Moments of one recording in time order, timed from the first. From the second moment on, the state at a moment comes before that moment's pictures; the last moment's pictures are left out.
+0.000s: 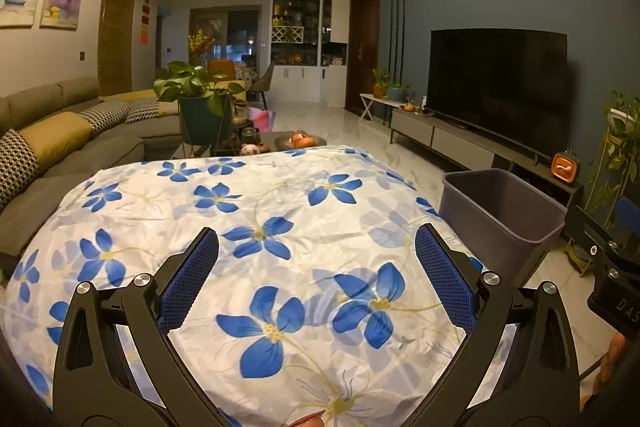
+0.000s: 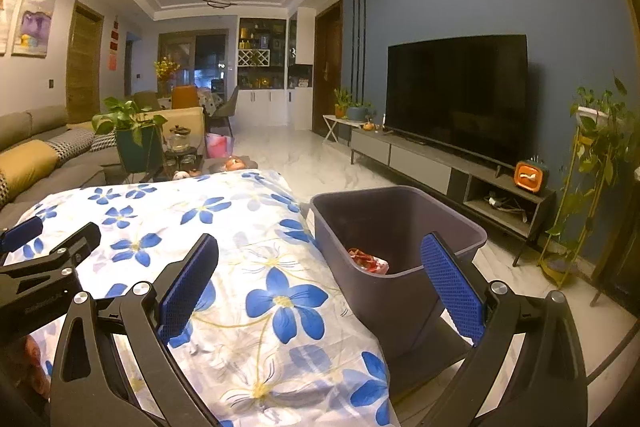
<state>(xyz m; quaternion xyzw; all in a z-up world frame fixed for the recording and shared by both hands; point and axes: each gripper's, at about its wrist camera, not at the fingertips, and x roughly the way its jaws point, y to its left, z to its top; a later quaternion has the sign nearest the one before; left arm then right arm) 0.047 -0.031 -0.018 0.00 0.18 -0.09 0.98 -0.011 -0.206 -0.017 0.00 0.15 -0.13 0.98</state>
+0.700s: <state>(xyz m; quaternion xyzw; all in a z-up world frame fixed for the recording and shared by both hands) 0.028 -0.029 -0.008 0.00 0.17 -0.10 0.98 -0.027 -0.192 -0.013 0.00 0.13 -0.13 0.98</state>
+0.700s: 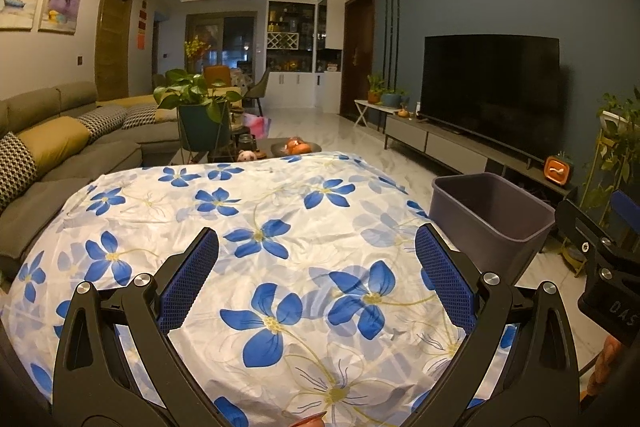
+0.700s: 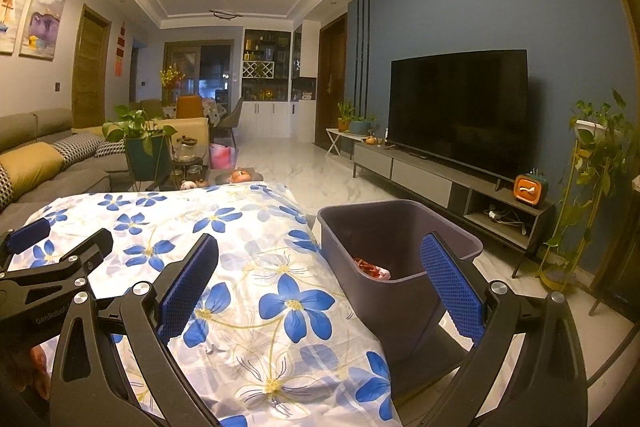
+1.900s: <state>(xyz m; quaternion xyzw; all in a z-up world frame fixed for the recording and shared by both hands) 0.026 -0.035 -0.005 0.00 0.17 -0.10 0.98 -0.028 -0.194 -0.012 0.00 0.13 -0.13 0.98</state>
